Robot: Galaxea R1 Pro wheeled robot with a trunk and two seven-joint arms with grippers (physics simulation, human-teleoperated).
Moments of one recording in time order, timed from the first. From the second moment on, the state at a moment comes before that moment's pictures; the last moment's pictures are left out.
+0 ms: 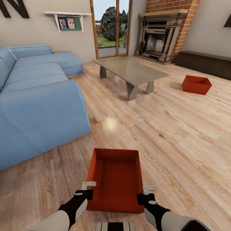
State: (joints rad) left arm -0.65 -0.11 -0.04 -0.23 0.05 0.10 0.20; right arm -0.69 0.12 0.50 -0.01 -0.43 -0.15 -0.17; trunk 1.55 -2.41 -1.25
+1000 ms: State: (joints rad) left arm -0.65 -0.11 -0.03 -0.23 0.04 0.10 0.20; right arm -0.69 0.12 0.49 0.00 -0.43 -0.16 -0.16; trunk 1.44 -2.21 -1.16
